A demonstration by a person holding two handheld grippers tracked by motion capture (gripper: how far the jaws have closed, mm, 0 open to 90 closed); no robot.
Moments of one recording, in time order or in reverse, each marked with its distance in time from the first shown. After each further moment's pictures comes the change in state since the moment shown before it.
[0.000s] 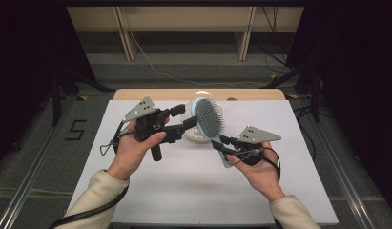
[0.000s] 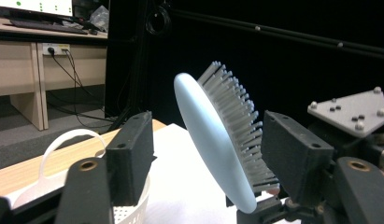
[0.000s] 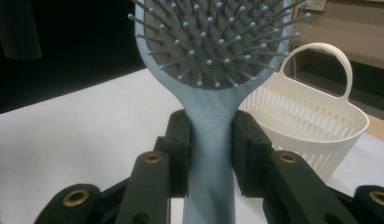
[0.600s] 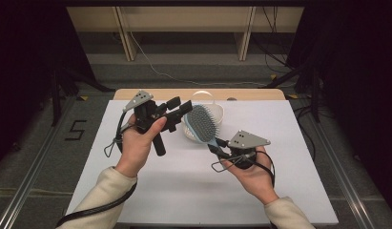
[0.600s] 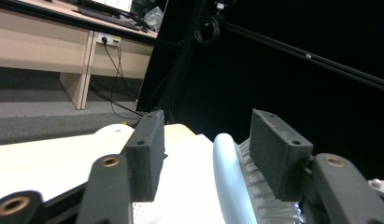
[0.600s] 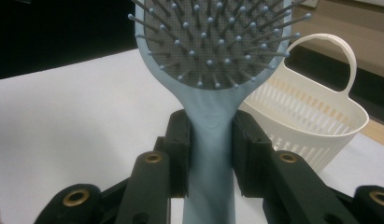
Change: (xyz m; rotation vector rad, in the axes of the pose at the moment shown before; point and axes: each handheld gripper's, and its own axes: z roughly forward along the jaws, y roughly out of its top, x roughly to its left) left arm 0.008 0.007 0.011 -0.042 0.190 -0.178; right arm 0.013 -0.005 0.012 0.058 -0.054 -0.081
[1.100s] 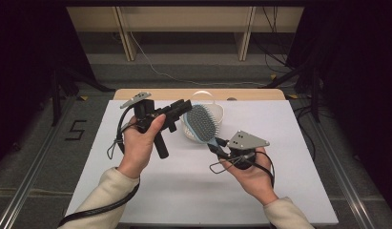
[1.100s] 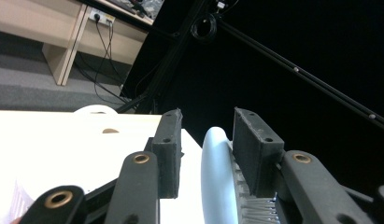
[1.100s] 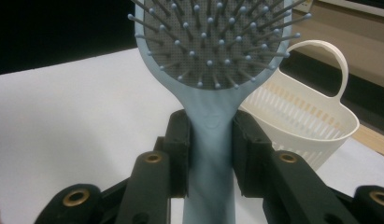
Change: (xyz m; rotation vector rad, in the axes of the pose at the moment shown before) left arm 0.000 0.000 -0.001 0.029 -0.030 -0.173; right arm 0.003 0.002 -0.001 -0.002 -0.028 -0.023
